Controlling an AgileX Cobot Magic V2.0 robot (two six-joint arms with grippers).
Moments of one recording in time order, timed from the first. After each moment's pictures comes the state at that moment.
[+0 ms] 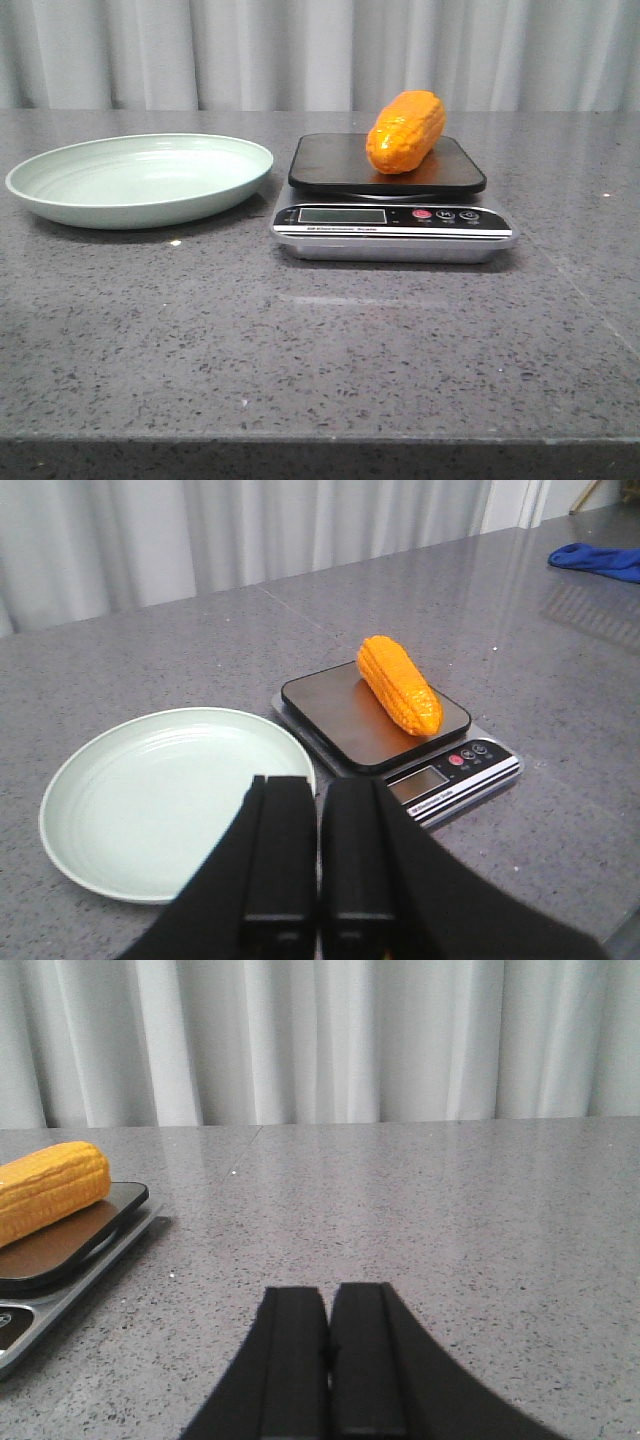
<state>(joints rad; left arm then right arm) -0.60 0.43 -0.60 0.19 0.46 -0.21 0.04 -0.01 0.03 -0.03 0.01 0.13</state>
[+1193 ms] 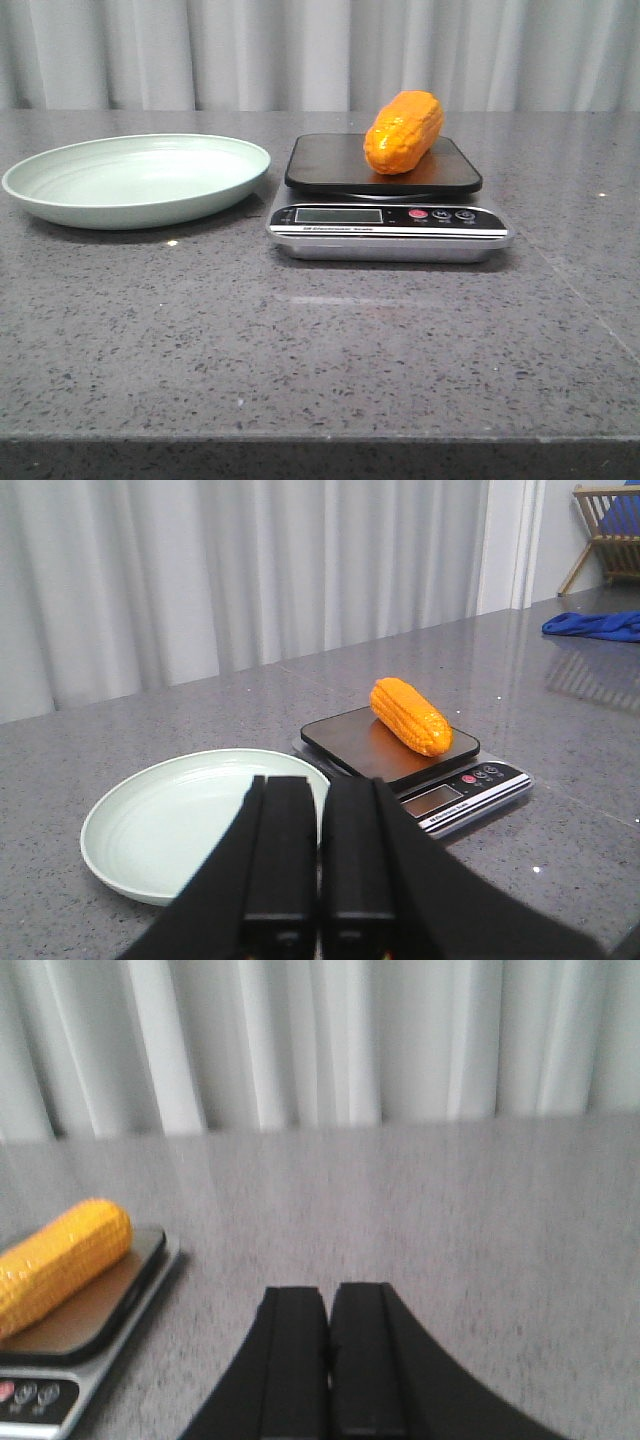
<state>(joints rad) -0.60 0.08 -0.36 0.26 0.38 -0.20 0.04 0.25 -0.33 0.02 0.28 0.13</state>
